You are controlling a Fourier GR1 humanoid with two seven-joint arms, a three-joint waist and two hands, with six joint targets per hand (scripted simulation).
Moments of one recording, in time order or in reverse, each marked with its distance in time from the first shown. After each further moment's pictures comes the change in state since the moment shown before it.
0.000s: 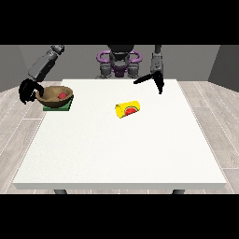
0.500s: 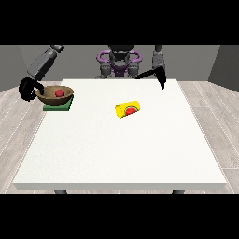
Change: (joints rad) left arm 0.032 0.017 0.011 -0.068 0.037 -0.044 0.043; right arm -0.003 -0.010 0.014 0.041 0.005 0.024 0.034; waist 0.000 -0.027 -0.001
